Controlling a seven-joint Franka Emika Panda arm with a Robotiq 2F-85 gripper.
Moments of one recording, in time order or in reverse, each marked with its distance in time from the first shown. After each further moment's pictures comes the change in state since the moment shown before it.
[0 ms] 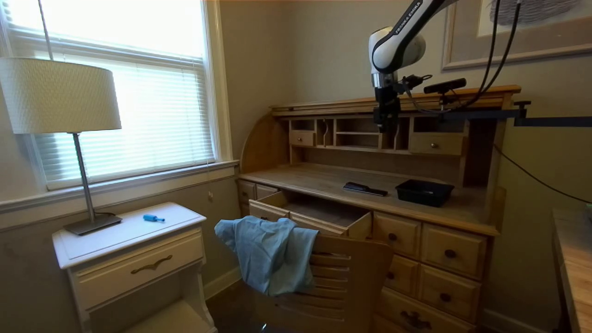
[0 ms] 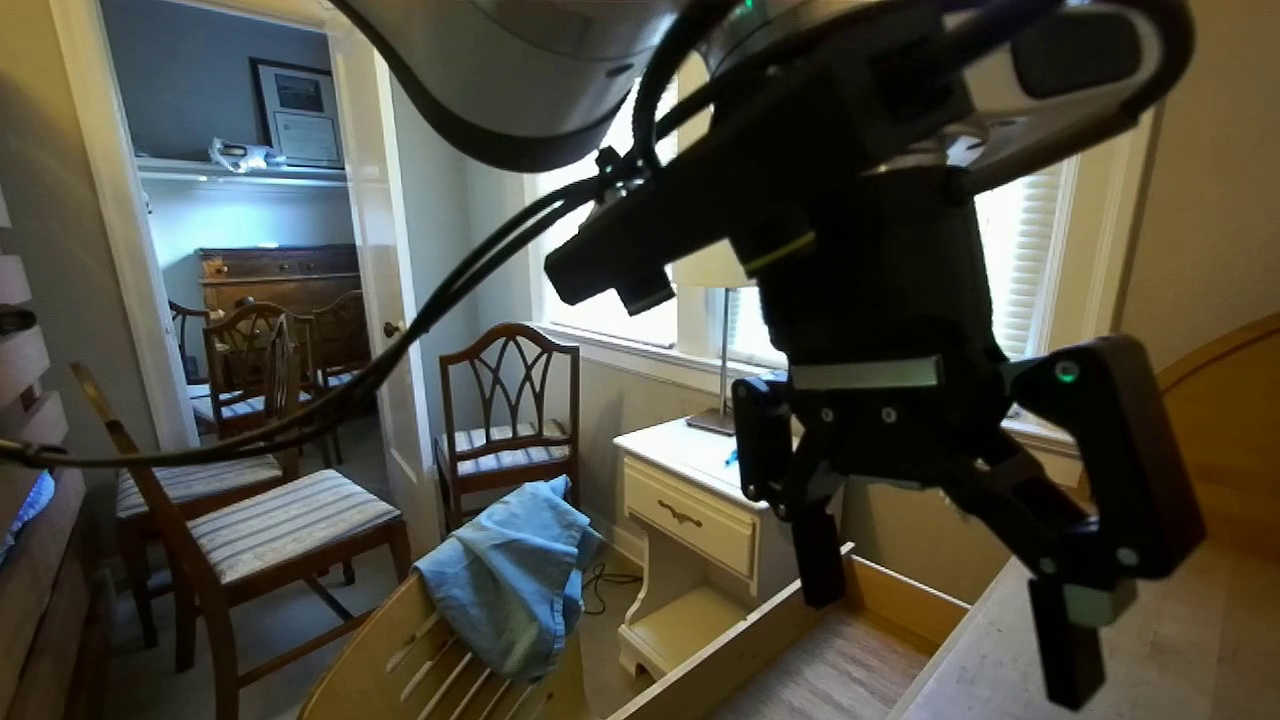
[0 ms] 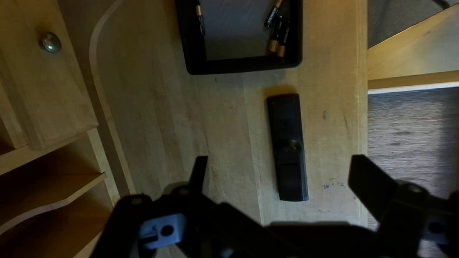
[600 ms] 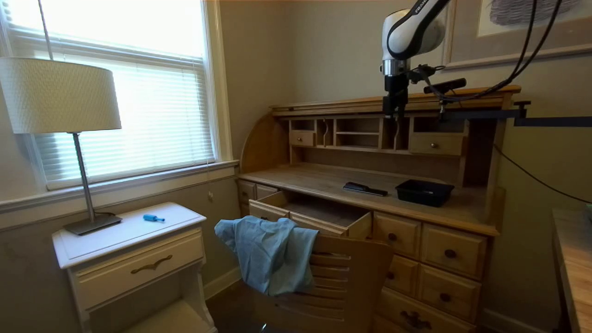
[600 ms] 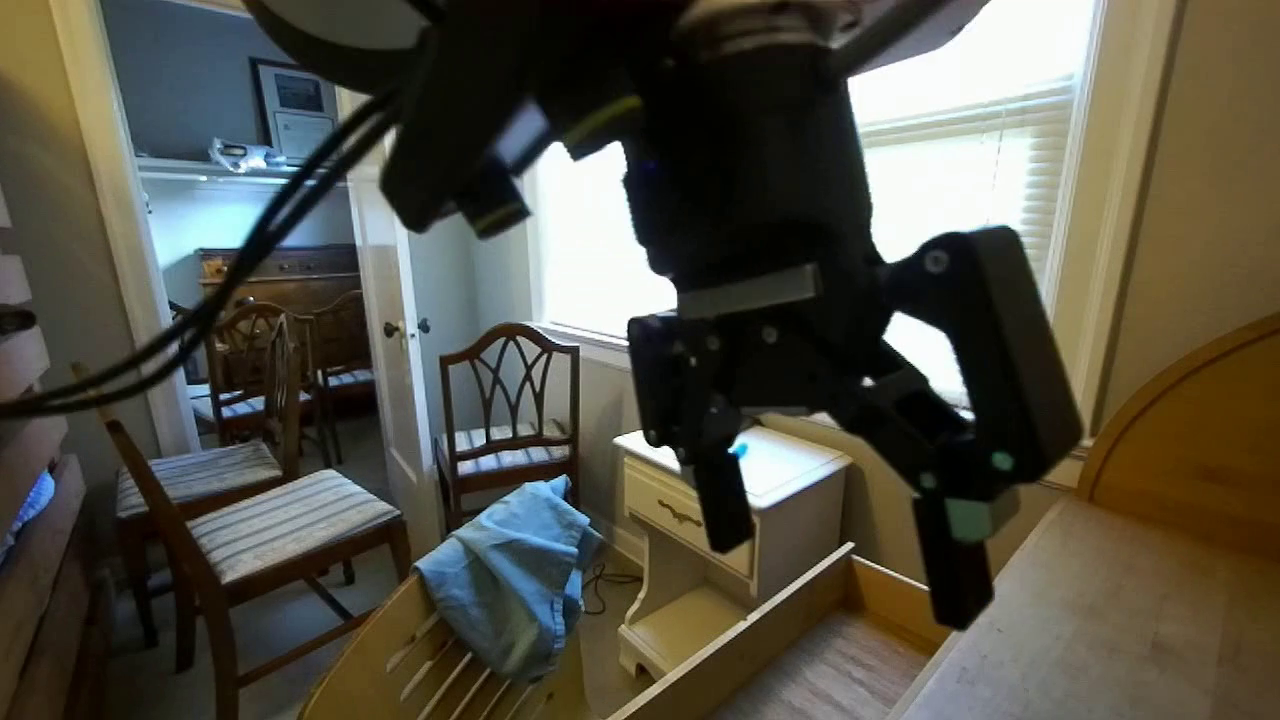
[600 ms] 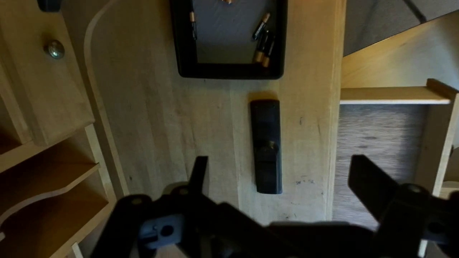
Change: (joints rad) arm 0.005 -0.185 0.003 -0.203 -0.006 0.085 -0.072
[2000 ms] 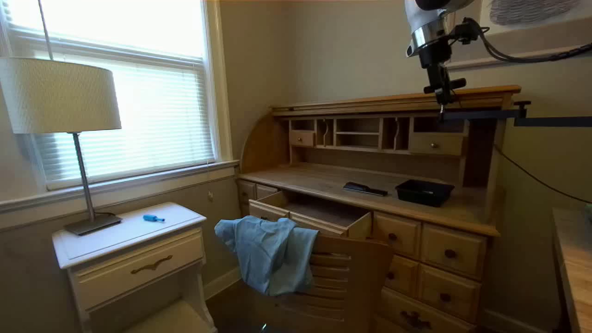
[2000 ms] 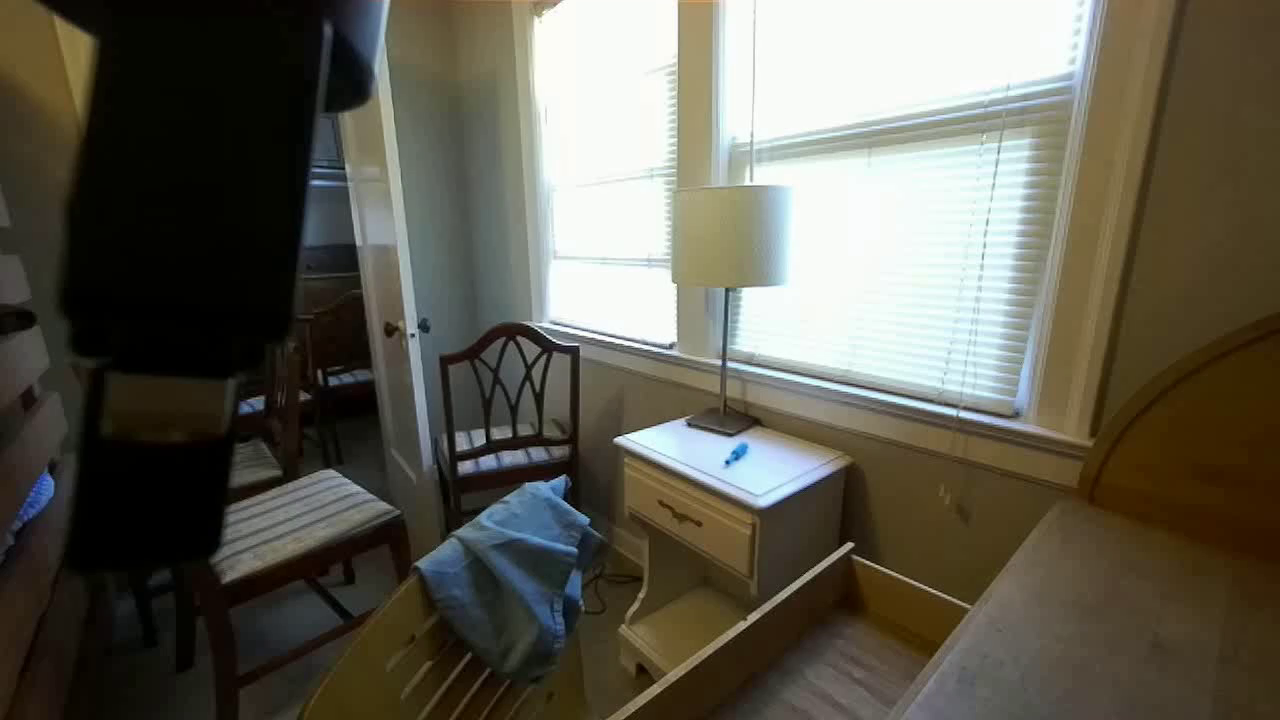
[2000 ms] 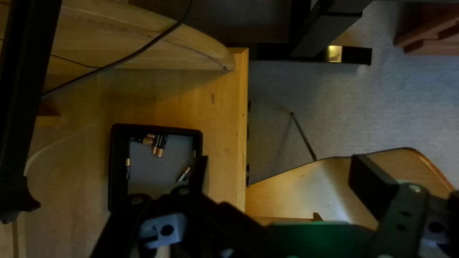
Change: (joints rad) arm 0.038 -0.382 0.010 -0.235 0.050 -0.515 -0.143
